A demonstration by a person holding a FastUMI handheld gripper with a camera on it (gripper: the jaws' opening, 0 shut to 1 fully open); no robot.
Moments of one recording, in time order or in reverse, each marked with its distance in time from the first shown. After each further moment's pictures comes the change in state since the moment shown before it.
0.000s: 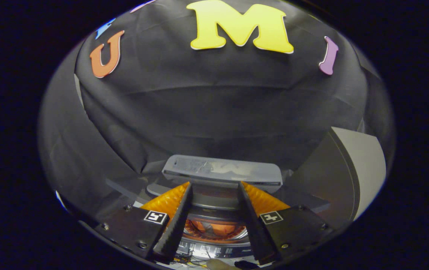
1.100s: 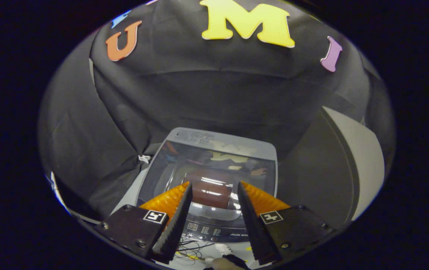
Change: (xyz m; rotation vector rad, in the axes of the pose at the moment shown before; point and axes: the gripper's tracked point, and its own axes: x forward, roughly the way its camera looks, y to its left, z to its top) arm -0.054 -0.026 -0.049 -0.074 0.002 0.028
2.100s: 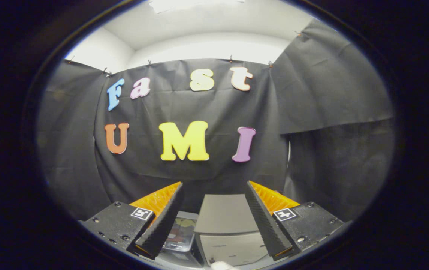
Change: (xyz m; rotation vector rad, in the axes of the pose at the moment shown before) arm -0.415 -0.236 -0.018 0.097 -0.802 -0.166
